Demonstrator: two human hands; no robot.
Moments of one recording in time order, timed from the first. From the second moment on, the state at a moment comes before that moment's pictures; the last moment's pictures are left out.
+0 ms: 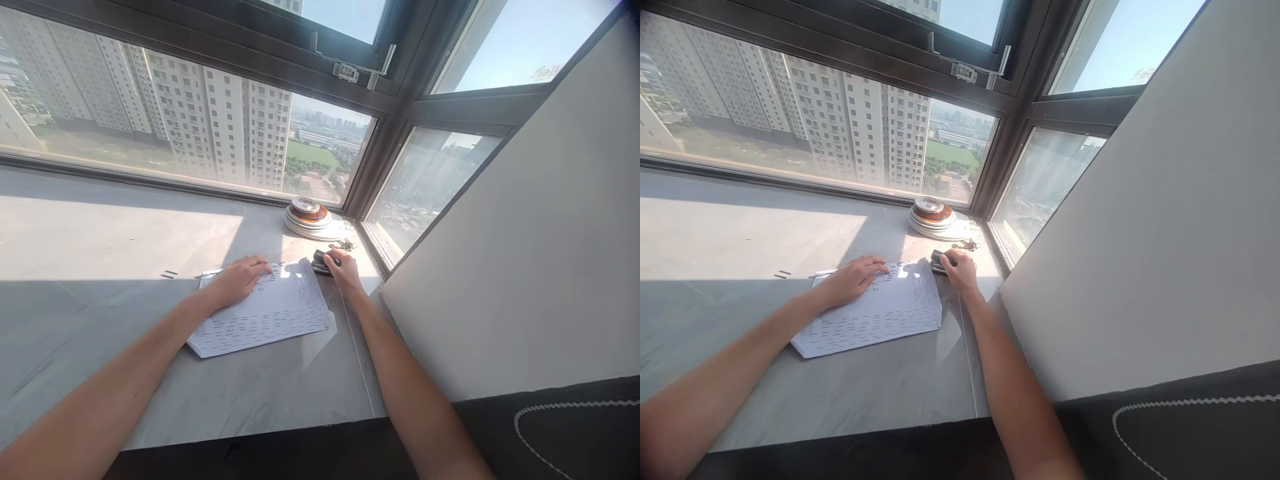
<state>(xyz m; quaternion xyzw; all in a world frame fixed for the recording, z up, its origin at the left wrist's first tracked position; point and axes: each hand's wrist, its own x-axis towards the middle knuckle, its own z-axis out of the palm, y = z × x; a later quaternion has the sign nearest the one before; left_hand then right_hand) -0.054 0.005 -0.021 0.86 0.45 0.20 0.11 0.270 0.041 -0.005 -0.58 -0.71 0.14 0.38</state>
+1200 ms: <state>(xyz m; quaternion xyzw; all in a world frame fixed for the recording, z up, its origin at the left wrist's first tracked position) -0.038 -0.009 -0.012 0.92 0.31 0.14 0.18 0.269 0.026 0.013 -0.58 -0.76 0.09 0.27</state>
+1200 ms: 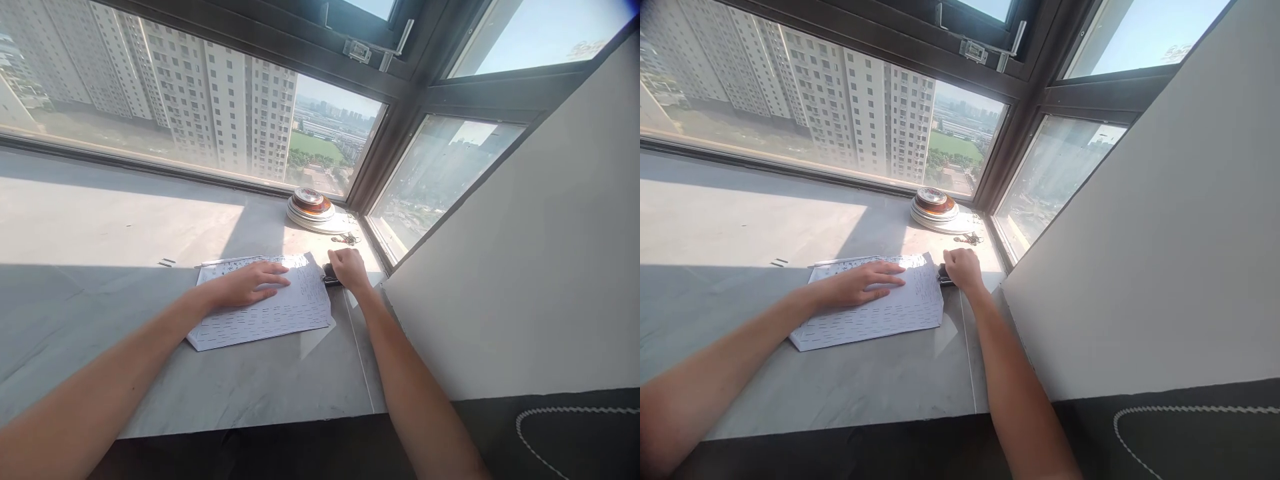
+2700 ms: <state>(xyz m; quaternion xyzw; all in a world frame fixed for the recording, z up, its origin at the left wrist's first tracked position) -0.019 -0.025 -0.001 0.93 0.24 0.18 0.20 0.214 -0.002 0.019 -0.60 -0.79 0.01 0.11</state>
